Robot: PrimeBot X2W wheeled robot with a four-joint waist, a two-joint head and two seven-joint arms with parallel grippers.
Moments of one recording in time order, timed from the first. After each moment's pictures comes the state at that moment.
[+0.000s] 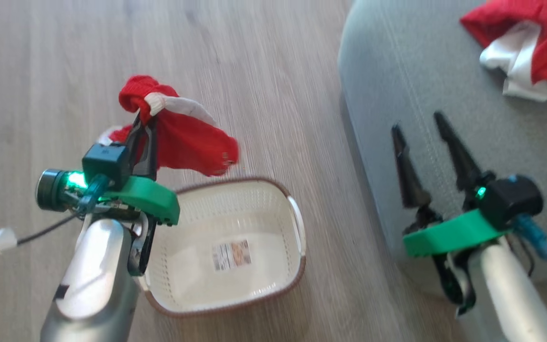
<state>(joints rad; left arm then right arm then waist) -0.43 0.11 -0.22 0.39 -0.15 0.09 -0.25 -0.21 -0.10 0.16 0.06 0.18 0.13 -0.26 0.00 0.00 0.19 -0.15</state>
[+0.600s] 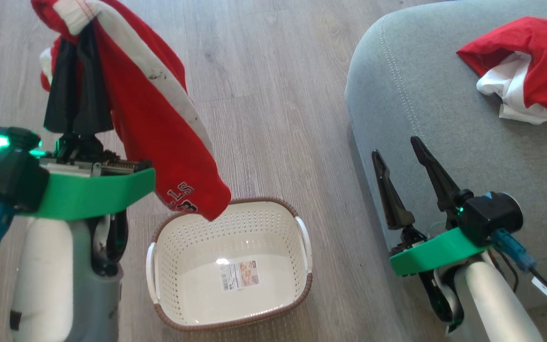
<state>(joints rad) -0.36 0.04 -0.07 -0.22 -0.16 0.03 -0.26 -0.17 -0.09 0.21 0.09 0.19 0.13 -0.26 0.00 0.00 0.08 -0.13</state>
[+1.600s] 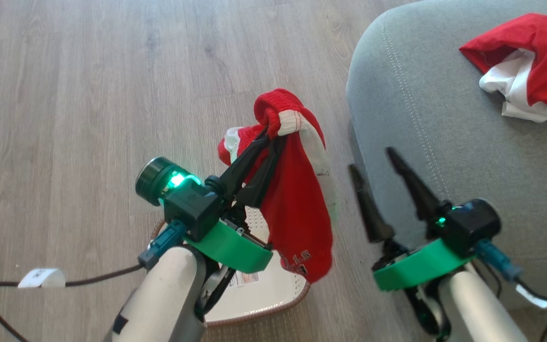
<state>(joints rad) -0.32 0.04 -0.47 -0.01 -0.21 -0.07 -0.26 -0.15 -0.10 0.27 0.07 0.22 0.13 -0.26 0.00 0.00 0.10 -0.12</state>
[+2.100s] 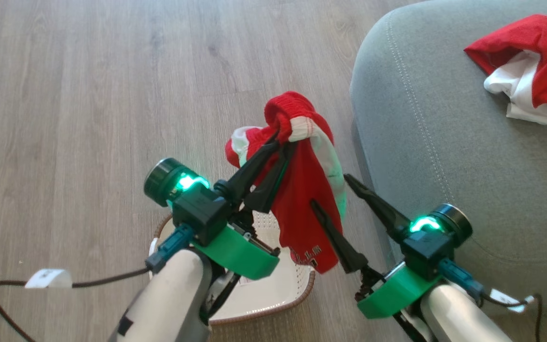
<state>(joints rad) -0.32 0.04 -0.49 -0.02 -0.21 -0.08 -0.26 -0.16 -0.20 0.48 0.03 0.20 0.13 -0.26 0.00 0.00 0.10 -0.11</state>
